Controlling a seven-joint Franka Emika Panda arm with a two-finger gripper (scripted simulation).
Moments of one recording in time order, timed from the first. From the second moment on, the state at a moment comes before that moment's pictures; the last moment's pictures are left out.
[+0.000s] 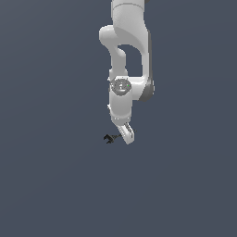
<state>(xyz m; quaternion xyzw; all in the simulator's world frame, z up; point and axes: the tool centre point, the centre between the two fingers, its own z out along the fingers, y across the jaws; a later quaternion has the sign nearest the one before) -0.036 0.012 0.073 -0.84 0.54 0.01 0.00</state>
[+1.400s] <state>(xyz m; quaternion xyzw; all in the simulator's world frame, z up) -0.045 0.014 0.029 -0.78 0.62 0.00 0.00</state>
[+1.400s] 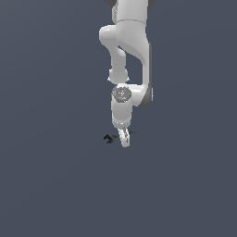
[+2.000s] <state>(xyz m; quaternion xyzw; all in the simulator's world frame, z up) -0.045 0.013 0.010 -0.78 0.62 0.00 0.00</state>
